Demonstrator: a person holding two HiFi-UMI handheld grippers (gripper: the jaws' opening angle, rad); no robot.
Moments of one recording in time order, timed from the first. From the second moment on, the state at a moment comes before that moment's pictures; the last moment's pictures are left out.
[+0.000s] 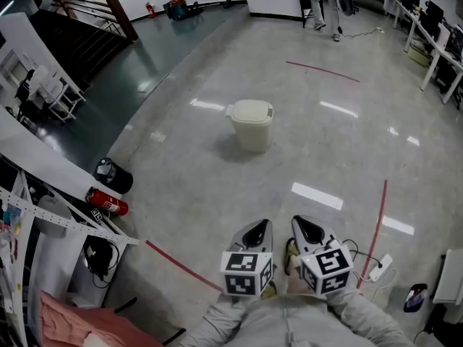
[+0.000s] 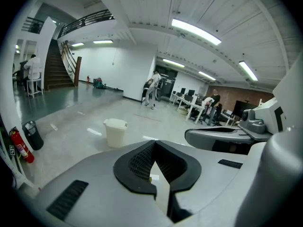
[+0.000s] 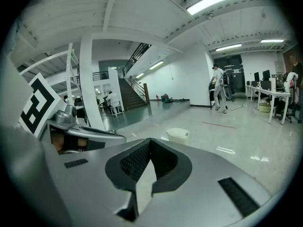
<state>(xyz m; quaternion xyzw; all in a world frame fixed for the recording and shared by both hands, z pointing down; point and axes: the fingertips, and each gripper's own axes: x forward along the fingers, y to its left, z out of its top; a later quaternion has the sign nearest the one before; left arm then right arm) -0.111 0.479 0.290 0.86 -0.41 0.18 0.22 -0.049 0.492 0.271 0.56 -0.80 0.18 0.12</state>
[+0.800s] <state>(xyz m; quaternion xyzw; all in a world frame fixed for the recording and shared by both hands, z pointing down) -0.042 0.336 0.280 0.85 -0.45 0.16 0.22 0.019 0.343 0.259 0.51 -0.83 0.16 0.13</state>
